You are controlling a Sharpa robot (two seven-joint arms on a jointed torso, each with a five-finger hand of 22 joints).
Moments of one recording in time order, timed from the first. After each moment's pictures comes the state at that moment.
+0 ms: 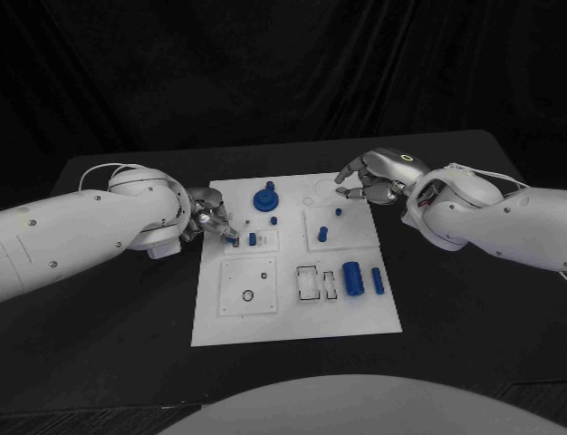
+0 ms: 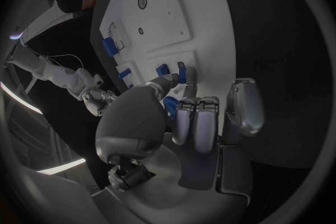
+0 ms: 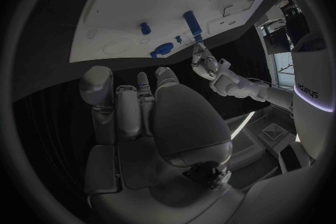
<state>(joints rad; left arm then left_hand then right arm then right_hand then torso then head) 1.34 -0.64 -0.21 1.36 -1.07 0.16 -0.42 1.13 -0.03 0.43 0.06 0.41 1.06 0.04 0.14 1.00 1.47 -0.02 1.57 1.31 1.47 -0.07 1.57 1.31 0.06 1.42 0.04 1.23 1.31 1.25 -0.94 -0.21 1.50 -1.42 -0.52 0.00 1.47 0.10 -0.15 0.28 0.63 0.88 0.11 0.16 0.17 1.42 0.03 1.44 1.53 1.47 -0.05 1.27 1.31 0.10 1.40 0.04 0.89 1.31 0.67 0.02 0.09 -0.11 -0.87</state>
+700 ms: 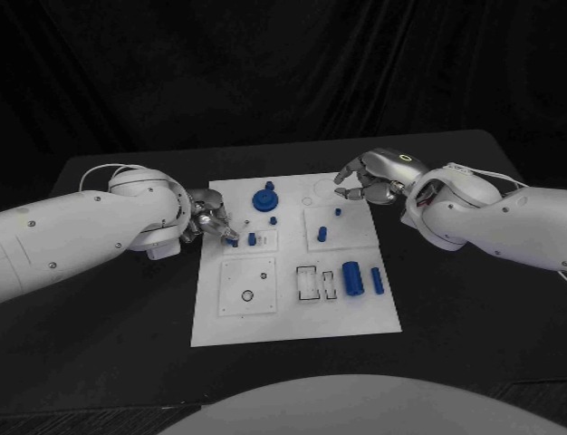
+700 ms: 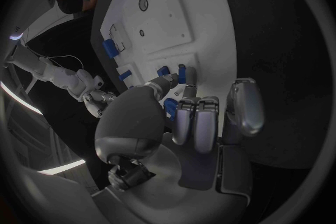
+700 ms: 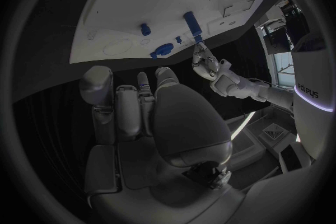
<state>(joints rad) 1.34 -0.64 -0.21 1.36 -1.07 0.18 -0.42 1.10 -0.03 0.46 0.06 0.38 1.06 0.05 0.14 1.00 1.47 -0.02 1.57 1.31 1.47 -0.07 1.57 1.31 0.06 1.42 0.04 1.23 1.31 1.25 -0.94 -0.21 1.50 -1.42 -0.51 -0.01 1.47 0.10 -0.15 0.28 0.63 0.88 0.11 0.16 0.17 1.42 0.03 1.44 1.53 1.46 -0.06 1.26 1.31 0.10 1.40 0.05 0.88 1.31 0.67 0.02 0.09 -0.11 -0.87</state>
